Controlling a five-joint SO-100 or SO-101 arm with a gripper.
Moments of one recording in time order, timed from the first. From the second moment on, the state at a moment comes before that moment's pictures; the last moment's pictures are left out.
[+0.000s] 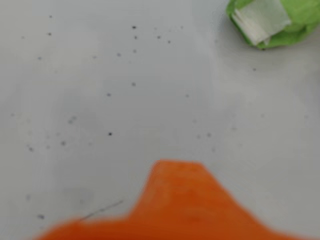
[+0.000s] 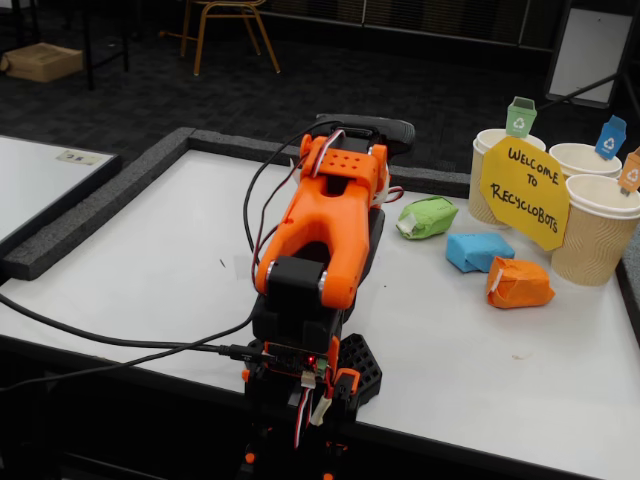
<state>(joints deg) -2.5 186.5 174.4 69.6 1.5</state>
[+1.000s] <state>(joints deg) -1.7 178.9 169.7 66.9 1.5</state>
